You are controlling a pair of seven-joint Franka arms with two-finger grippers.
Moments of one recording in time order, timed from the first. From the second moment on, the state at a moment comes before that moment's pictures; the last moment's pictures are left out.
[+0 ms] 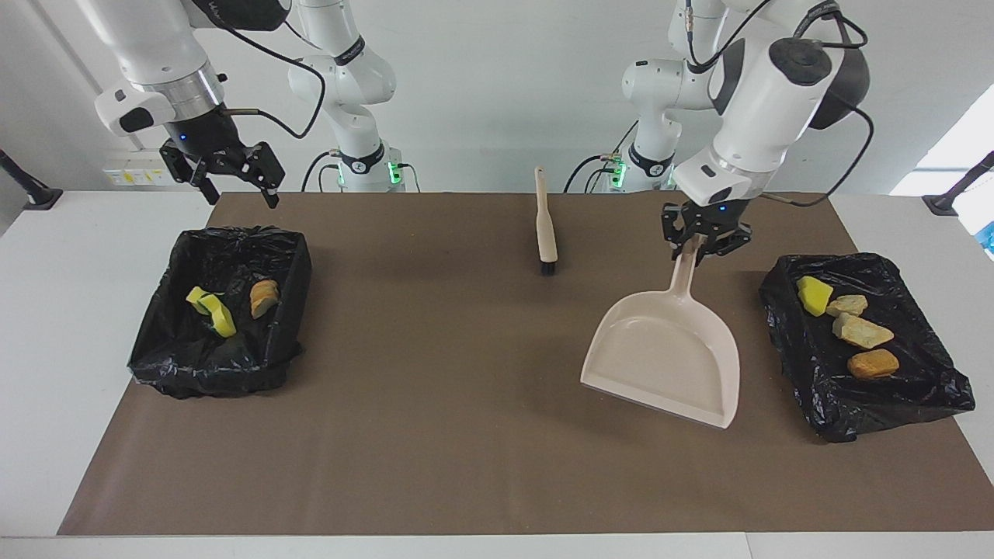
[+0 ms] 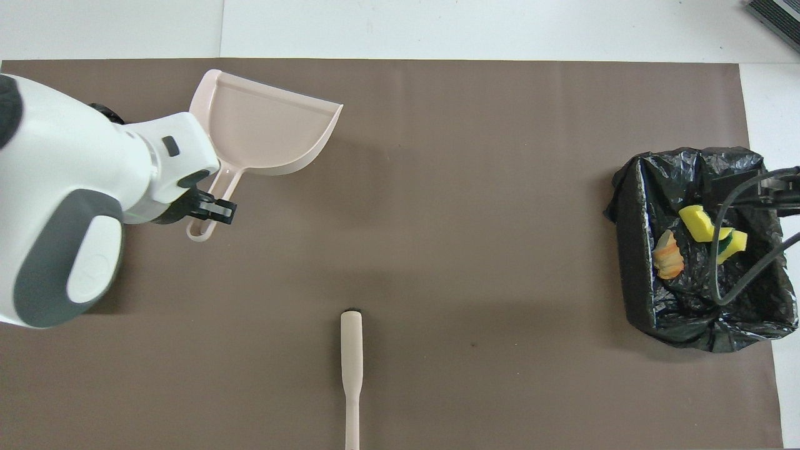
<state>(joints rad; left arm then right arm) -0.25 0.04 -0.09 -1.75 -0.04 1.83 0.01 -0.05 -0.03 0.01 -1.57 0.02 1.58 0.07</state>
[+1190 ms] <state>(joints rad) -0.55 0.23 -0.09 -1.88 -0.04 2.21 -0.36 -0.05 -0.03 0.01 -1.57 0.02 1.58 0.07</state>
